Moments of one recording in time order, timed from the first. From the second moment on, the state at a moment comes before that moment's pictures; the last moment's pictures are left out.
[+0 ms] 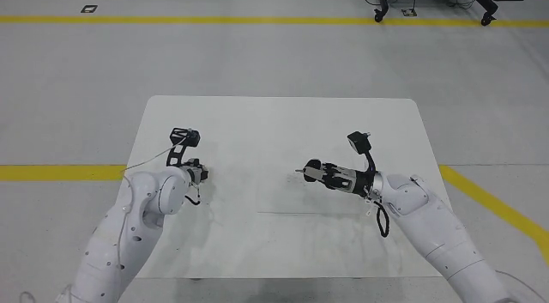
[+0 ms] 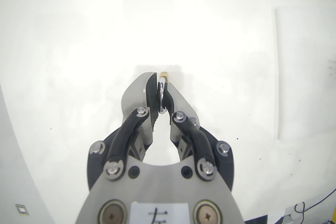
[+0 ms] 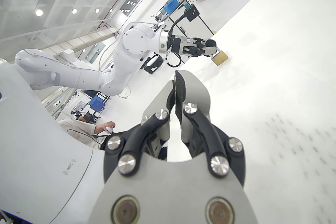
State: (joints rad) left arm 1.25 -1.06 -1.18 -1.72 1.04 0.23 -1.05; right arm -1.19 -1.06 1.04 -1.27 0.16 -0.97 0.72
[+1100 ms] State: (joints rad) left arm 1.45 -1.04 -1.51 -1.70 0.00 -0.63 -0.92; right arm -1.19 -1.06 1.04 -1.27 0.16 -0.97 0.72
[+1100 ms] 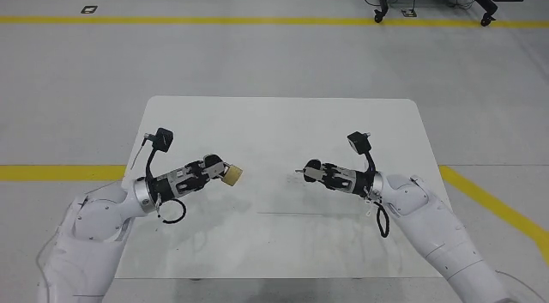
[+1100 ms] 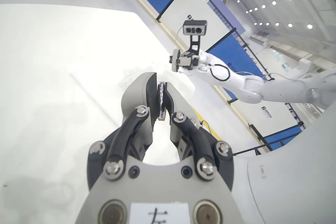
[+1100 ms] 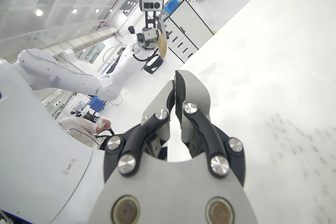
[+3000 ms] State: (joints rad) left arm 0.93 -1.17 -1.04 -1.03 -0.87 -0.05 -1.48; right arm -1.08 -1.18 0.85 -1.32 0.22 -1.01 0.51
